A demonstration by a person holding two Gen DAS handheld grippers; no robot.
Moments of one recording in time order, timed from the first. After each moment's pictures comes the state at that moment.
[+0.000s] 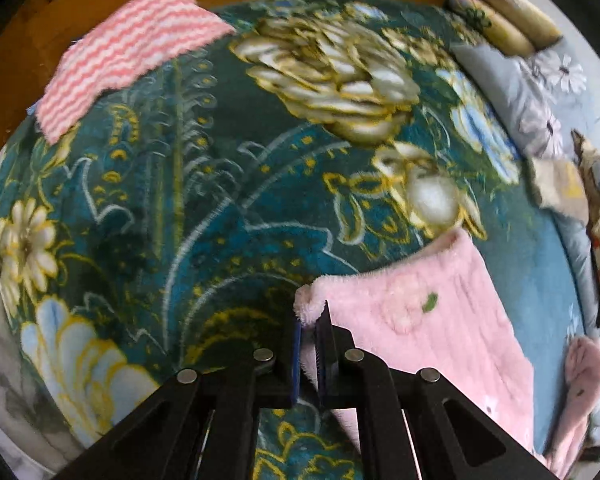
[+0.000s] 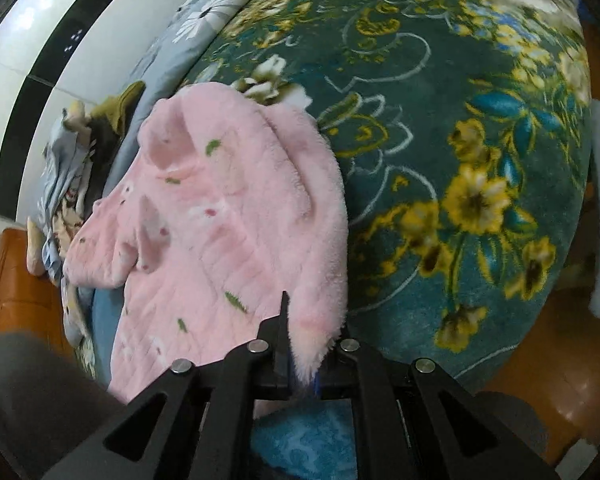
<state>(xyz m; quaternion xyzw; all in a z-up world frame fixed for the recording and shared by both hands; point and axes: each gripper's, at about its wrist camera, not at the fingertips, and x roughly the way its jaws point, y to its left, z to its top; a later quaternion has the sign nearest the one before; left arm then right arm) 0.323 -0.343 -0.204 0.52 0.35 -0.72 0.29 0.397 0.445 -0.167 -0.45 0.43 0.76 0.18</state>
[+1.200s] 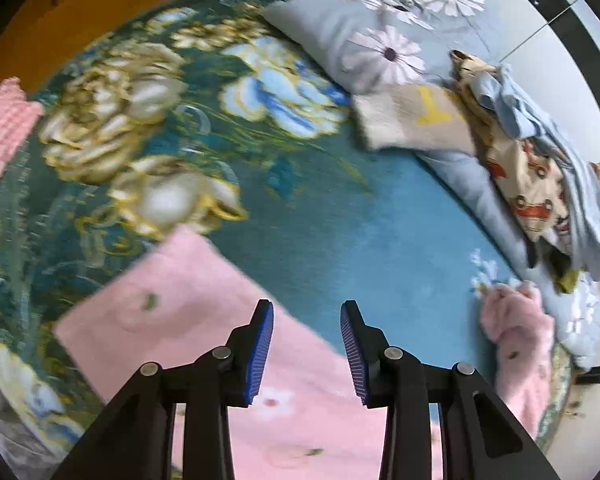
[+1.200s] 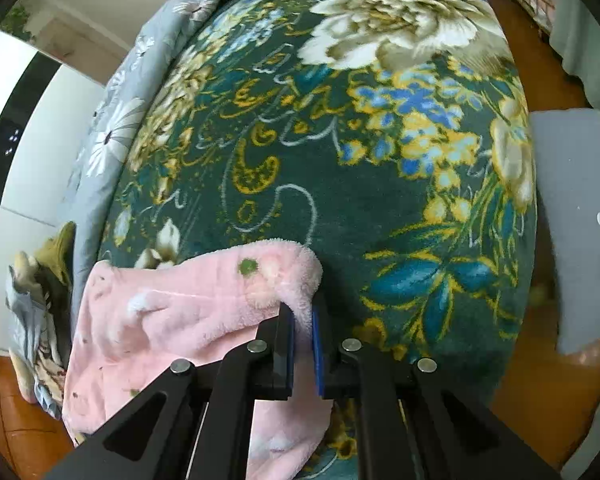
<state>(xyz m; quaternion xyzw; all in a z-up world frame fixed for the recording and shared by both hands) 0.176 -0.216 -0.138 0.54 0.33 -0.76 0.13 0.397 0.554 -0.171 -0.37 0.49 0.72 0.33</state>
